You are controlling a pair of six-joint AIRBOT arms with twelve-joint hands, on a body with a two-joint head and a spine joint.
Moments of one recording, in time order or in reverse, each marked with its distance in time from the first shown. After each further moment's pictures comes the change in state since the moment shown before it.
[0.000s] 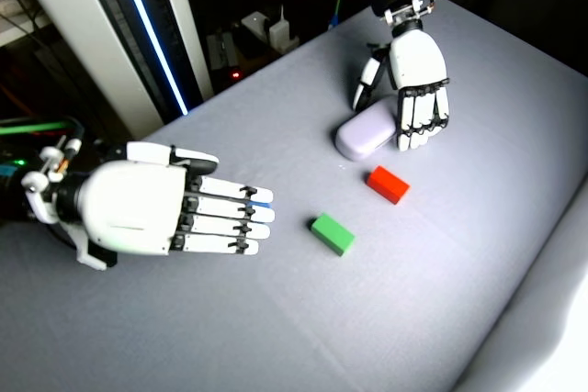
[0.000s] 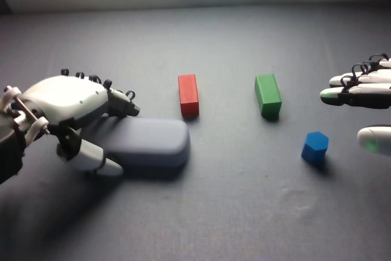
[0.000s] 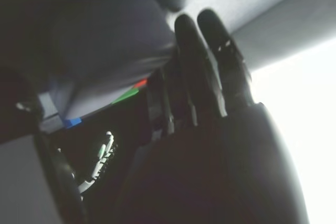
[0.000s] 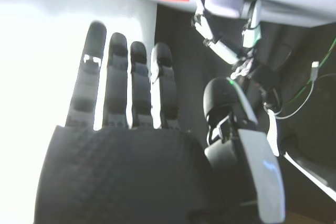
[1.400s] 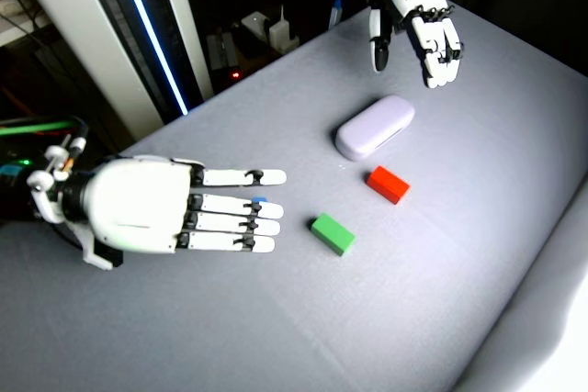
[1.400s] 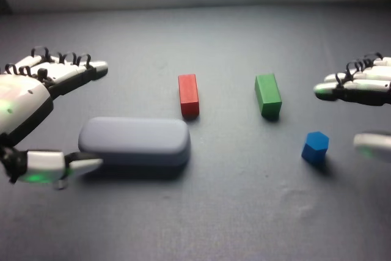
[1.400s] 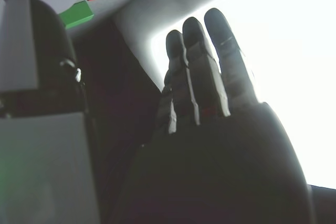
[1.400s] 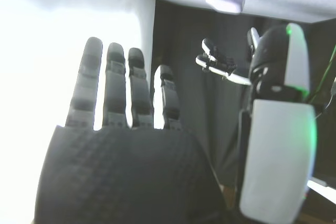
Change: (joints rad) left arm 0.244 0.205 -0.262 -0.022 -0.531 -0.153; right arm 0.018 -0.010 0.005 -0.011 -0.005 0.003
